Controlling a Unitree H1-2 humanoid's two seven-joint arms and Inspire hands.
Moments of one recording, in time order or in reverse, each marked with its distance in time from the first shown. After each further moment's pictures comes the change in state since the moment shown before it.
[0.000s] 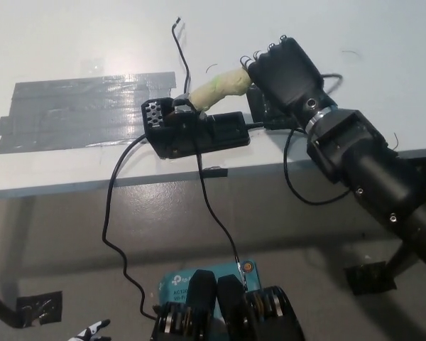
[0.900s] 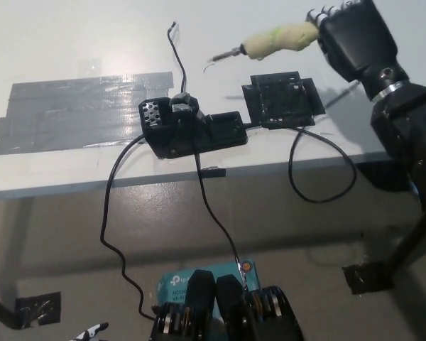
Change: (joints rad) left_arm 0.008 0.014 -0.002 -0.014 0.035 0.000 -0.022; right_arm 0.012 -0.093 -0.227 0.075 0.084 -0.114 -0.178
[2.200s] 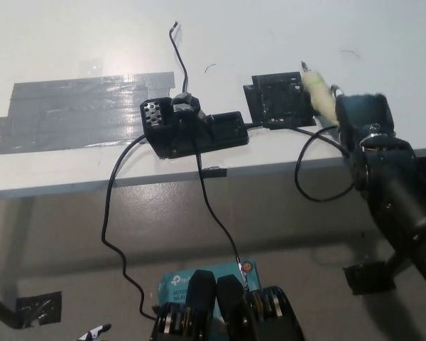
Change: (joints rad) left_arm -0.005 0.000 -0.009 0.000 0.008 0.002 -0.012; right_arm 0.124 0.104 -0.006 -0.052 0.070 0.477 0.643
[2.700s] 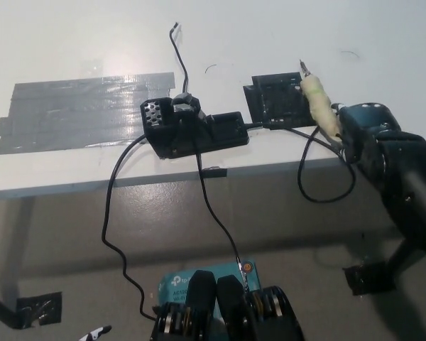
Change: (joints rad) left_arm 0.003 0.000 0.003 0.000 0.006 0.000 -0.011; right_arm -0.001 -0.058 0.007 -0.104 0.077 0.010 0.242
